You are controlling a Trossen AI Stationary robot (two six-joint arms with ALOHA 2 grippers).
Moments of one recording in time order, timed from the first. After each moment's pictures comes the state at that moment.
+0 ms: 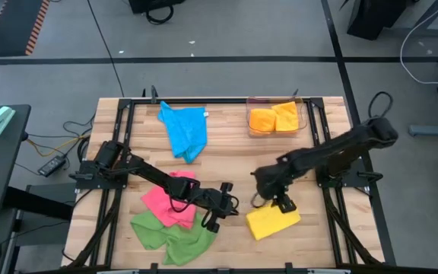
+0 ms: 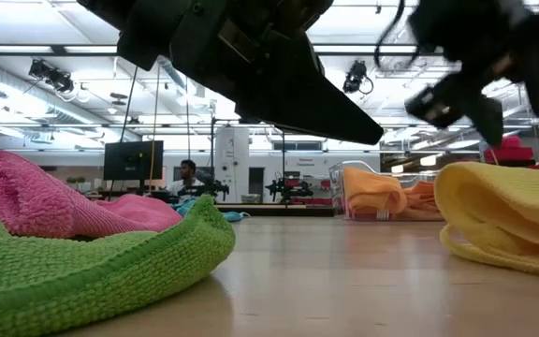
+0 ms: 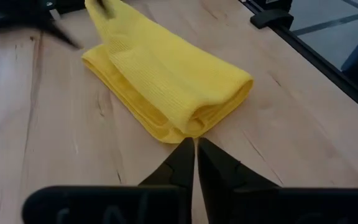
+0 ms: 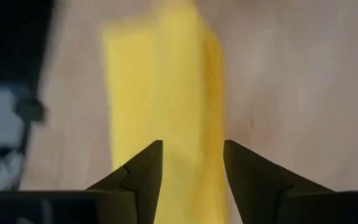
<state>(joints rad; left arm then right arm) -0.33 1.98 1.13 0.35 -0.05 0.06 0.26 1.46 0.94 -0.73 -0.35 0.03</state>
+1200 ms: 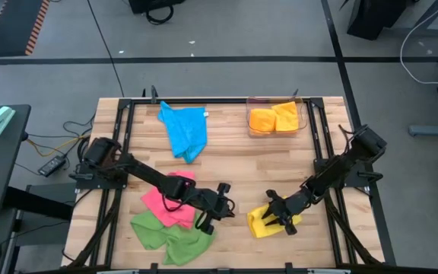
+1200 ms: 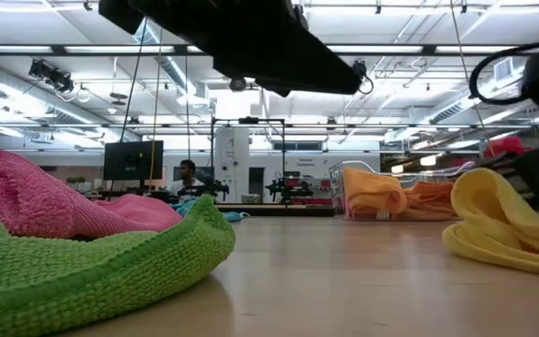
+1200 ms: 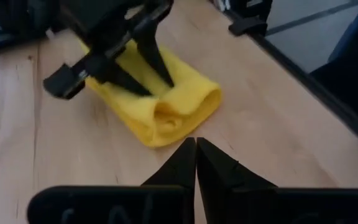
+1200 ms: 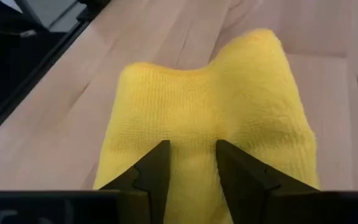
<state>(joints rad) -0.35 1.88 1.13 0.23 -0.05 0.11 0.65 1.67 0.30 0.75 0.12 0.32</state>
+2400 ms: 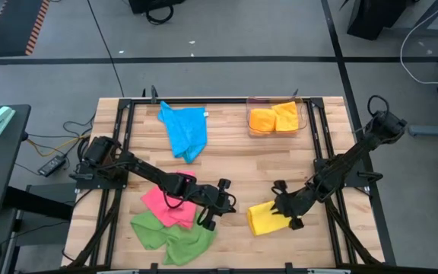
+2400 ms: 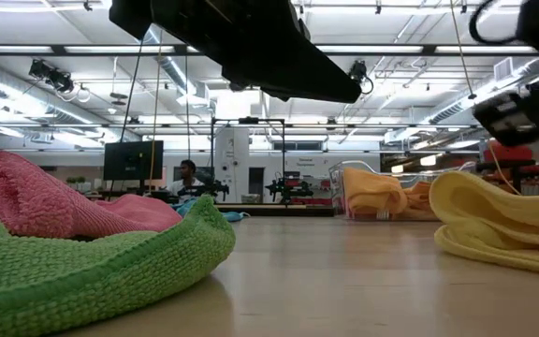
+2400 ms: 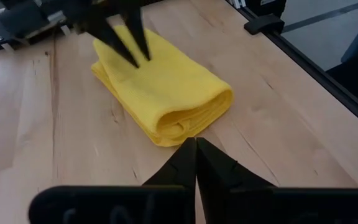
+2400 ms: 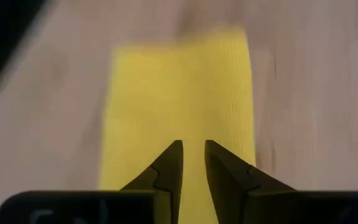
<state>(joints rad) -0.33 1.88 1.13 0.23 -0.05 0.12 0.67 1.28 0.48 -0.08 0.22 0.36</state>
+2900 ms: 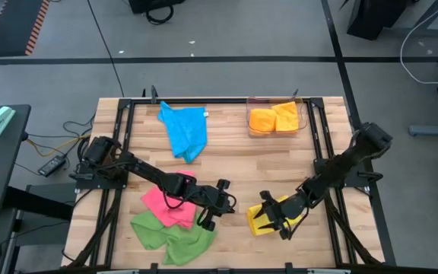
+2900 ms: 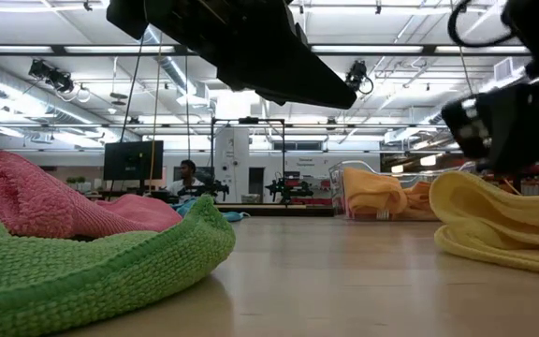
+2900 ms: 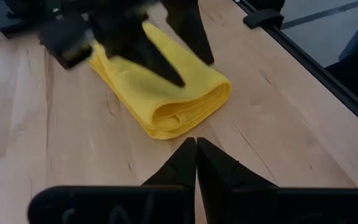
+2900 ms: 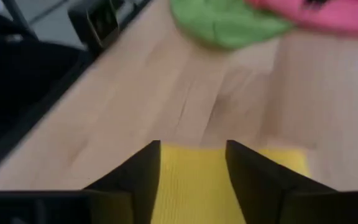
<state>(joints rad) -0.33 1.88 1.13 0.20 -0.05 0.09 0.64 1.57 0.48 0.51 0.20 0.19</state>
